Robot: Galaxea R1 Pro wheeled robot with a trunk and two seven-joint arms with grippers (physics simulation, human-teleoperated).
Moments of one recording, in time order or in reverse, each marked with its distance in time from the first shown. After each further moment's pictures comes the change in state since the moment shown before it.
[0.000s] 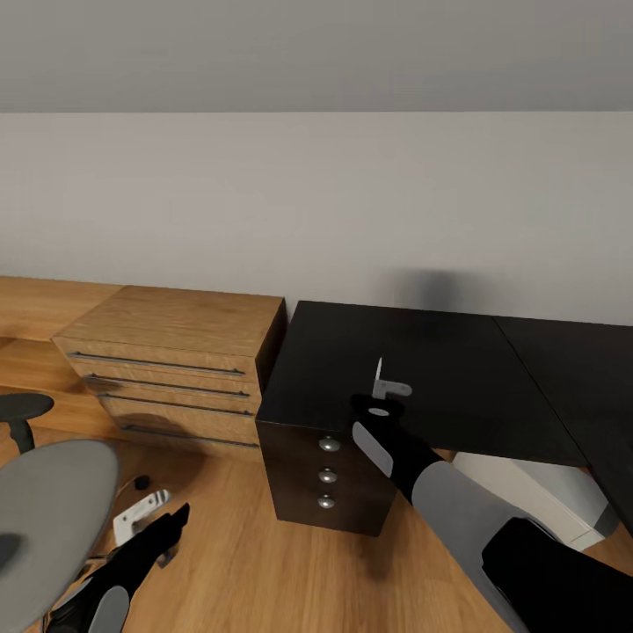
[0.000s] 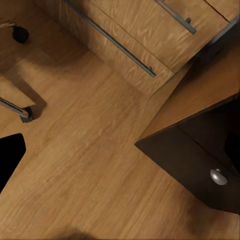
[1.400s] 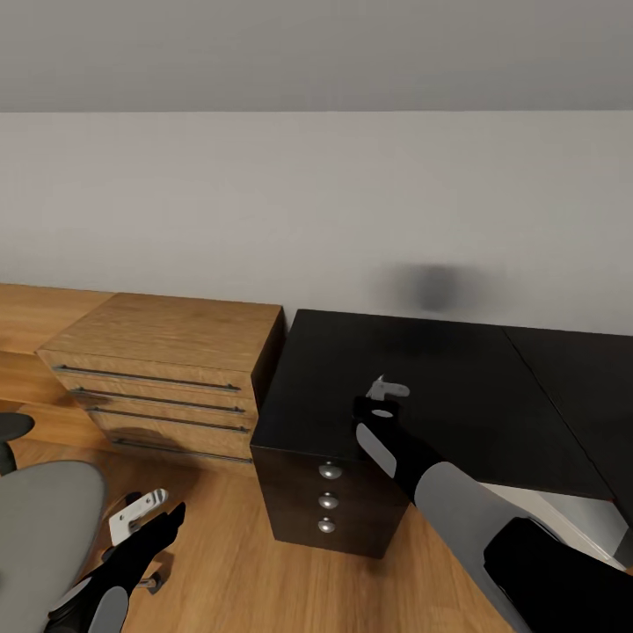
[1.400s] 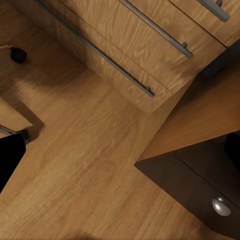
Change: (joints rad) left arm 0.000 0.000 0.006 -0.002 -0.035 -0.015 0.002; right arm 0.001 -0.010 -0.010 0.017 -0.002 0.000 0.100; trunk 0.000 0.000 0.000
